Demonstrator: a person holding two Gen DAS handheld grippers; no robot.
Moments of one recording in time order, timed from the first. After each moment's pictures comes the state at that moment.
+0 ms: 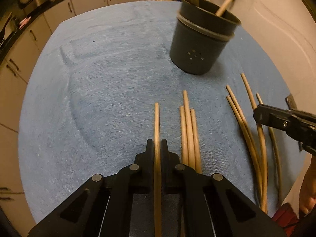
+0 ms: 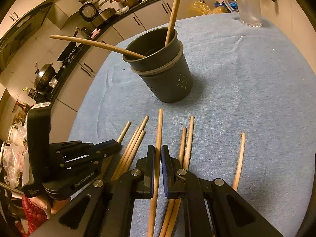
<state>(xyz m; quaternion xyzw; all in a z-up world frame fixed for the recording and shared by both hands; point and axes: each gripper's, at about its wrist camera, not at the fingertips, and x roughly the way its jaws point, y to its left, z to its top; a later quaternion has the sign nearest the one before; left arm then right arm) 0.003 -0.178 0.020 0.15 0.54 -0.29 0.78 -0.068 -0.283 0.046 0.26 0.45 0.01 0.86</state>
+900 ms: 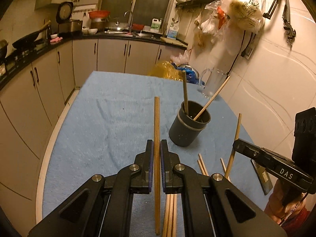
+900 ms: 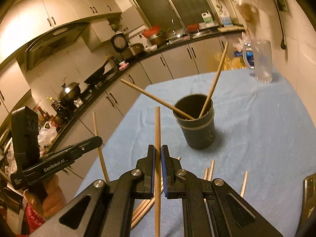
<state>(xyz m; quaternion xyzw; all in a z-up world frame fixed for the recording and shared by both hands) -0.034 -0.091 0.151 -0.01 0.36 -0.30 0.88 -0.106 -0.252 0.124 0.22 0.28 0.04 0.93</state>
